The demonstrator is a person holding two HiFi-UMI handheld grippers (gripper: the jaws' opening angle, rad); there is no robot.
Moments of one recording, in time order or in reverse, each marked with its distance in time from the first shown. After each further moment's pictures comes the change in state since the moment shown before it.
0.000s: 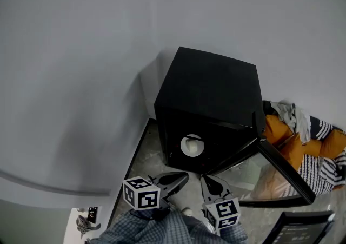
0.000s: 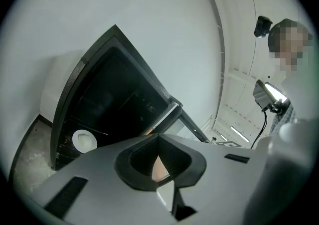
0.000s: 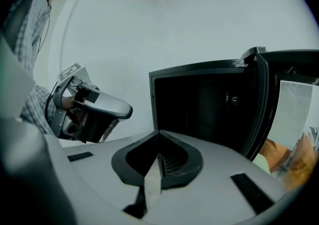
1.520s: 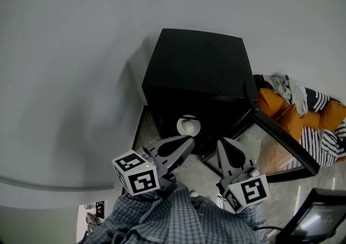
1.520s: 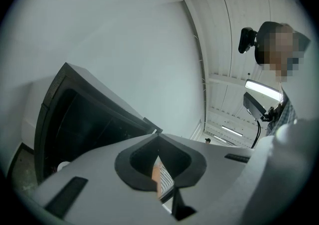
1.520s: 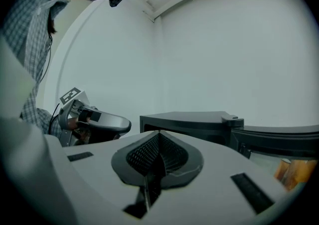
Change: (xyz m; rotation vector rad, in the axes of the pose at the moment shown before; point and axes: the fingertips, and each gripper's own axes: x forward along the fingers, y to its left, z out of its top) left arm 0.002 -0.066 0.084 0.166 -0.148 -0.119; right arm -0.058 -0.025 0.110 -0.042 -0.301 -0.096
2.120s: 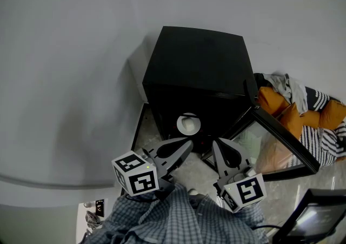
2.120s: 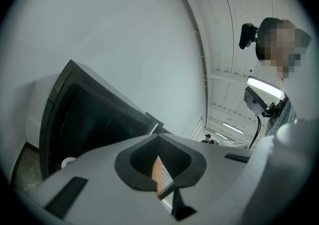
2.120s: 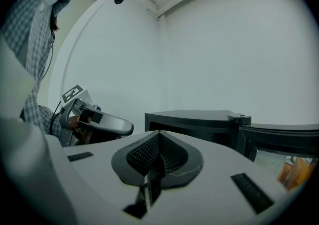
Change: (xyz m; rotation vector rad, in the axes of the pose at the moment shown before) left arm -0.005 0.000 -0.013 0.012 0.044 0.018; right arm 0.005 0.014 0.005 -0.004 -0.030 0.039
